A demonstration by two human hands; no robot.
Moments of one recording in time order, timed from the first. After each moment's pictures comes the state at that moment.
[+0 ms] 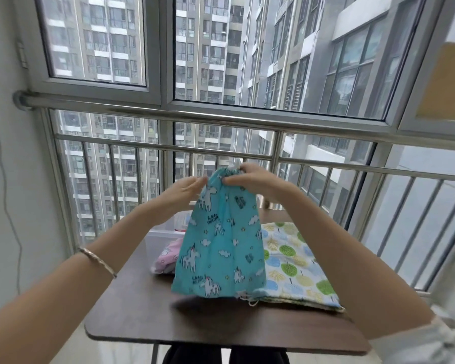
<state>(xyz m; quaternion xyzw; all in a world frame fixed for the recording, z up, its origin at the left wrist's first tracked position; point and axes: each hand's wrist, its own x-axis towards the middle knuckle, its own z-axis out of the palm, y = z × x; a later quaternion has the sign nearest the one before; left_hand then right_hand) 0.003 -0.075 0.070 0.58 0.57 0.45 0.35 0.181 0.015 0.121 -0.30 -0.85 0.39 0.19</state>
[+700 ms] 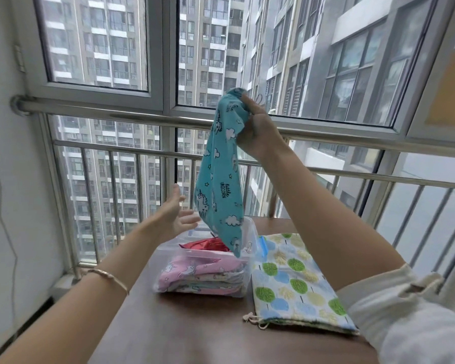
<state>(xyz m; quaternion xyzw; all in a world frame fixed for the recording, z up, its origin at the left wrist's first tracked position) -0.047 -0.027 0.035 0.28 0.50 0.63 0.53 0.122 0.034 0.213 -0.04 -0.50 0.77 0.40</state>
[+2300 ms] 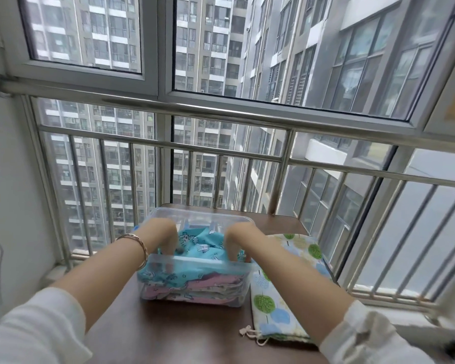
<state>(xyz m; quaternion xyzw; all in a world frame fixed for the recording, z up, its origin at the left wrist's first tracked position) -0.065 0.031 0.003 0.54 0.75 -0.34 0.20 0.098 0.077 0.027 -0.40 -0.86 -0.05 -0.30</state>
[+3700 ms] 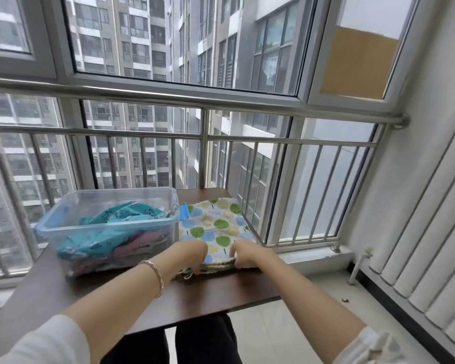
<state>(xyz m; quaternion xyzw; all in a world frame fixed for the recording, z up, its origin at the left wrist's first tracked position) 0.174 0.004 -0.064 0.75 0.62 -0.19 0.08 0.338 0.053 -0.097 -0.57 -0.80 0.15 -0.08</state>
